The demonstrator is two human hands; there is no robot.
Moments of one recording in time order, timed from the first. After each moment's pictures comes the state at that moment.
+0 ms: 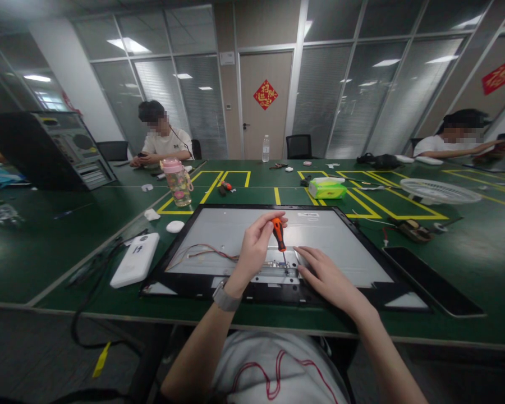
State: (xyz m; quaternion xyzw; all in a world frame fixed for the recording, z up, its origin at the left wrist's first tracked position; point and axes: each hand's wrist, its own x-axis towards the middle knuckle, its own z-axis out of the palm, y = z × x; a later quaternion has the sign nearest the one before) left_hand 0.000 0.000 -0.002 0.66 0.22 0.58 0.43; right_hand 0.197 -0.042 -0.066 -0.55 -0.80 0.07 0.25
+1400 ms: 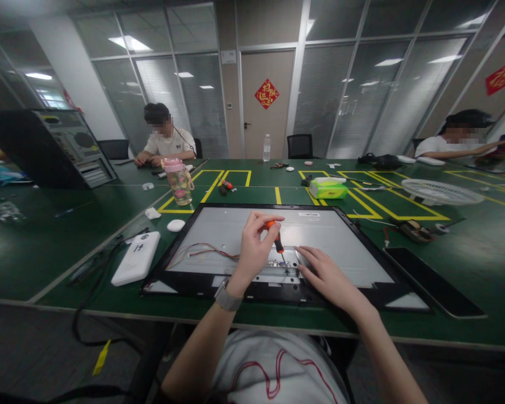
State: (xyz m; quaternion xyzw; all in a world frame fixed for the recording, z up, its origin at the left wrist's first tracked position) left_hand 0.001 -0.001 -0.001 0.66 0.26 0.63 0.31; right_hand 0.198 -0.040 -0.069 -0.56 -0.79 0.07 0.25
